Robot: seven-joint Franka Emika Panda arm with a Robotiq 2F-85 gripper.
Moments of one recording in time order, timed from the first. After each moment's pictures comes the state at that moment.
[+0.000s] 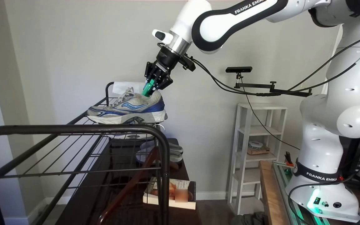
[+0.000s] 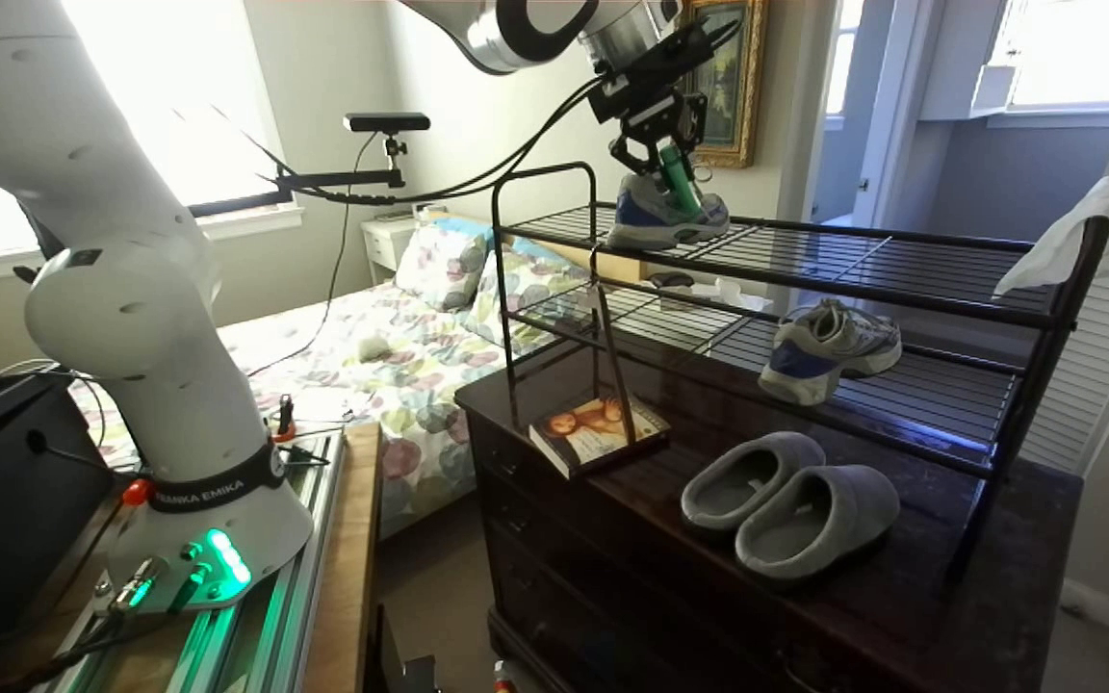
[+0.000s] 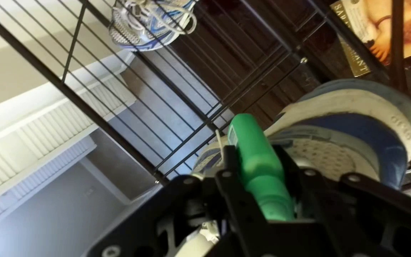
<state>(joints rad) 0.15 -0.15 0.05 -2.19 -0.01 2.60 -1.07</state>
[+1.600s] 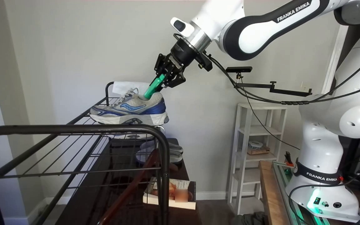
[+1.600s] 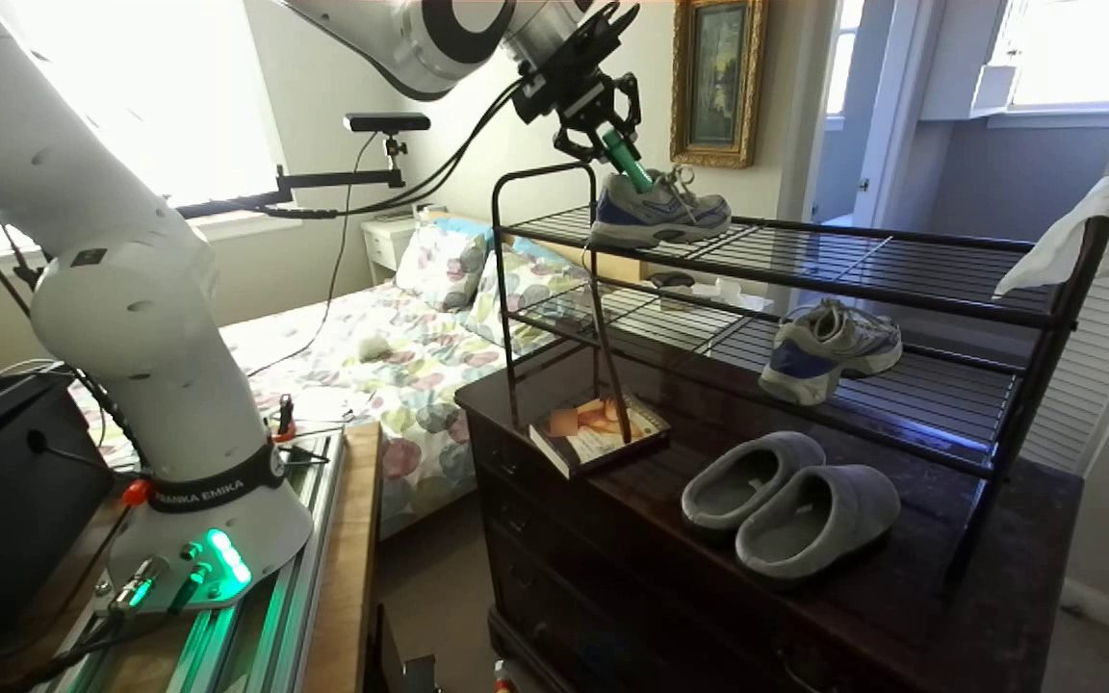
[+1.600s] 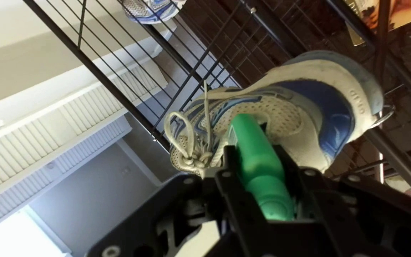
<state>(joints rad) 0.19 -0.36 0.11 -2.40 -0.20 2.74 -0.78</state>
